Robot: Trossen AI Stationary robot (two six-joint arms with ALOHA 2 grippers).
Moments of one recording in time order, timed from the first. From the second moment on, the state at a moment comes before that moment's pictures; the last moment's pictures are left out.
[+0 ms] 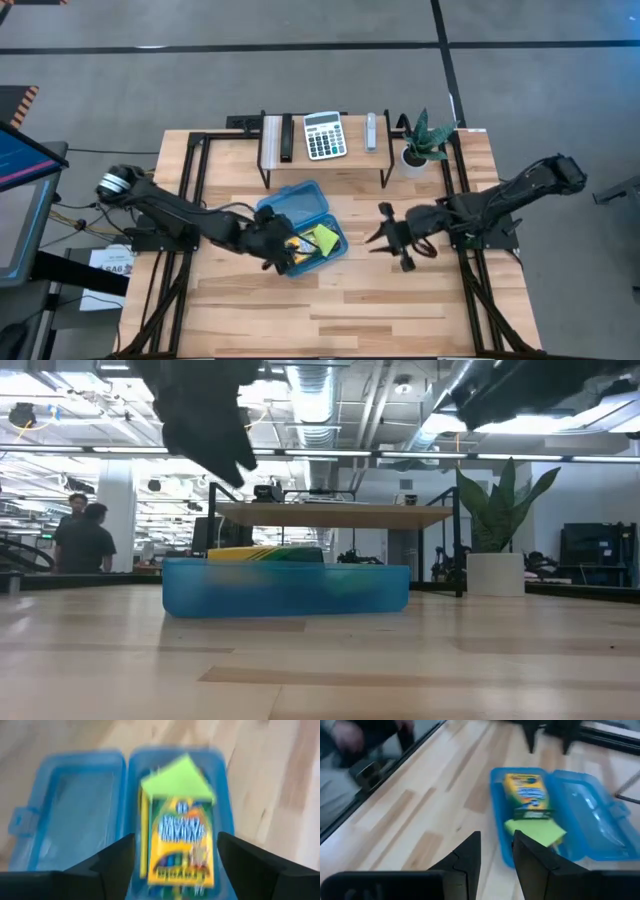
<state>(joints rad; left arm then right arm) -0.34 1.49 1.04 -0.55 -0.44 -0.67 0.29 1.08 0.68 -0.11 0.02 -0.08</state>
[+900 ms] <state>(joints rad) -0.42 1.26 0.42 -0.10 -0.87 -1.31 -0.10 1.42 0.48 0.36 0.01 0.08</state>
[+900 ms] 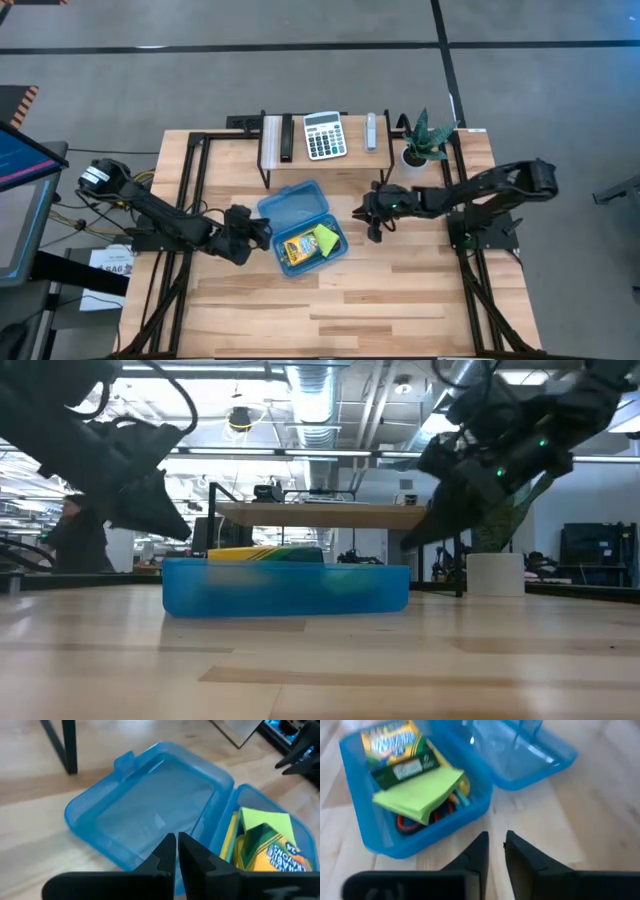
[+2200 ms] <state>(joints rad) -0.35 1.40 0.42 -0.37 -0.71 -1.55 0.15 1.58 0.65 0.28 -0.12 0.15</state>
